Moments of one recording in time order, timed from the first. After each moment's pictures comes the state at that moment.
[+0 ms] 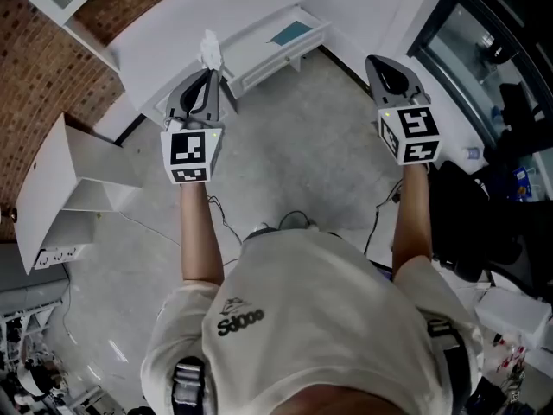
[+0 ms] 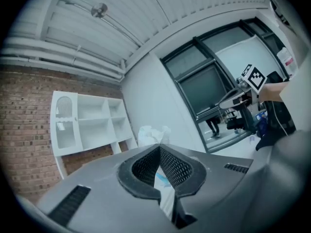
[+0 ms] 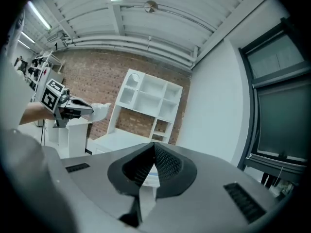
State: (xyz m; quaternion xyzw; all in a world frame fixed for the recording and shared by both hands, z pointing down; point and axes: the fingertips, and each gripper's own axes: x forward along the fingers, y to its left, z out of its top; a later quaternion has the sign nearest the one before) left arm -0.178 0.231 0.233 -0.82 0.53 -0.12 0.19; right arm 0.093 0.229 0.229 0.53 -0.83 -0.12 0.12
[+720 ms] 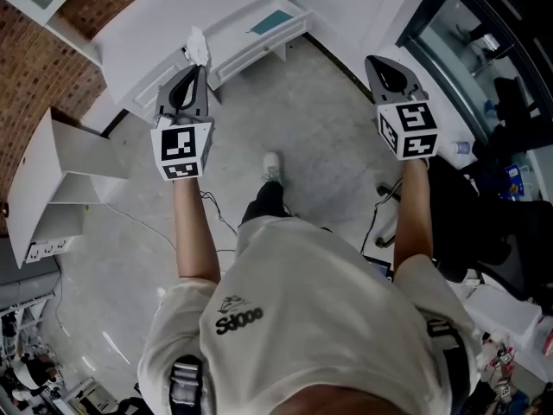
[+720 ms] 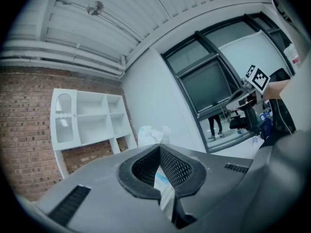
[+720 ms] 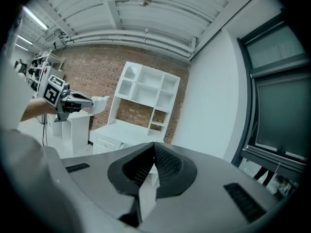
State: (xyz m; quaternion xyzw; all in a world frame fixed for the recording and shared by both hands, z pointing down) left arm -0.110 0.224 0.258 -0.80 0.56 -0.13 0.17; right arm 0.186 0.219 0.270 0.52 -0.84 -0.09 0.15
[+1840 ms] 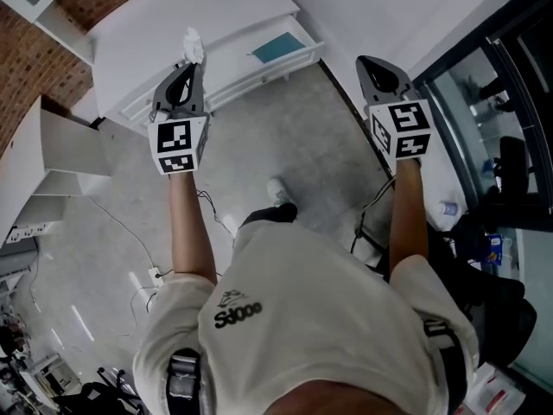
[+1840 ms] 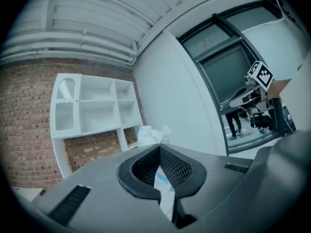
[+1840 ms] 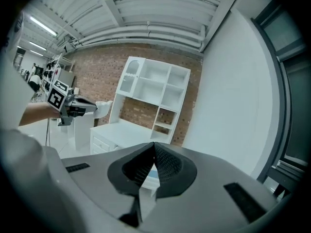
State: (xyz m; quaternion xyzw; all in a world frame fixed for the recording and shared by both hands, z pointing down) left arm -0.096 0.003 0.283 -0.76 0.63 -0.13 0.12; right arm 0.193 -0.035 0.271 0.44 -0.88 -0.10 0.16
